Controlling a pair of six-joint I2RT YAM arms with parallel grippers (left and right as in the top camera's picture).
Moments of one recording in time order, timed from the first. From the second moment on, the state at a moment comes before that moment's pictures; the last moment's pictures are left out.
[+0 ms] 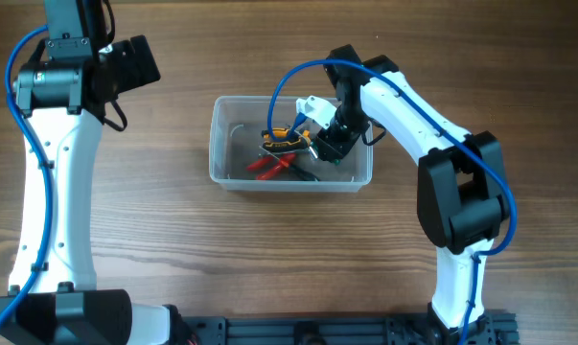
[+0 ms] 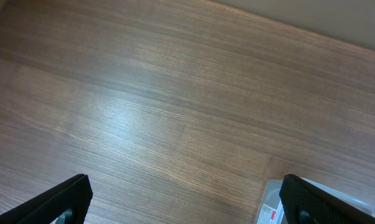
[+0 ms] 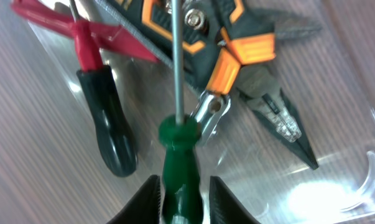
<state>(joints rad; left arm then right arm) 0.04 1.60 1.69 -0.99 -0.19 -0.24 0.39 2.14 1.66 -1.10 -0.31 -0.59</state>
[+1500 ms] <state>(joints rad) 0.04 1.60 1.69 -0.99 -0.19 -0.24 0.00 1.91 2.33 -1.22 -0.04 0.03</state>
